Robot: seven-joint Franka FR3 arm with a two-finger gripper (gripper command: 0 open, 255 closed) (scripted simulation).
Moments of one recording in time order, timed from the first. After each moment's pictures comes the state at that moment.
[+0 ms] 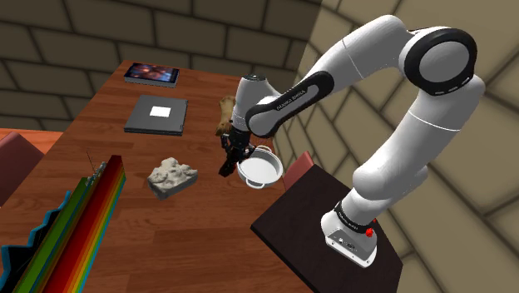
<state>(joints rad) -0.43 0.12 0.71 -2.43 -0.03 2.53 1.50</state>
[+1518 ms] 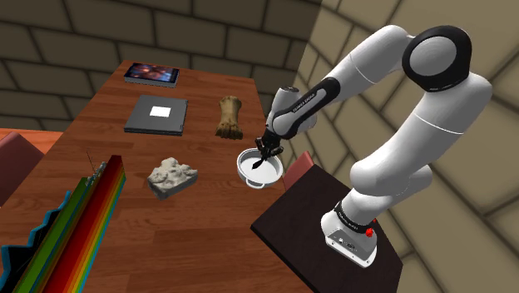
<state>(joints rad) -0.61 0.08 0.57 -2.66 0.05 2.71 1.10</state>
